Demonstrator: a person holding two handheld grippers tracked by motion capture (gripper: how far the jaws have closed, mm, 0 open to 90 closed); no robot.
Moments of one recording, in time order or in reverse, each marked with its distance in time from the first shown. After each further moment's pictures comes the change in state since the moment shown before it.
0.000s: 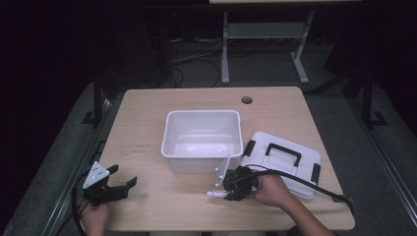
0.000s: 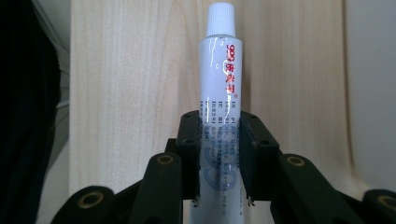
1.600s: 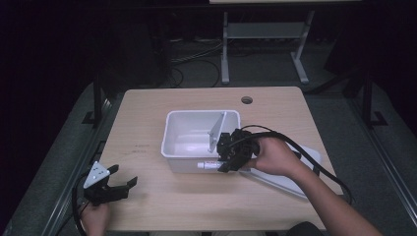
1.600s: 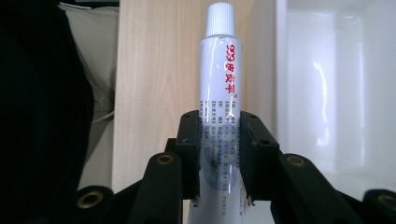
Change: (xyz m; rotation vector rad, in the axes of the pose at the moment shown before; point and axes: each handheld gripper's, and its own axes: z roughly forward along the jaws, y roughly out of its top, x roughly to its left) left arm 0.000 0.000 0.001 0.000 -0.001 -0.005; right arm -0.016 0.060 -0.125 -0.028 -0.033 -0.041
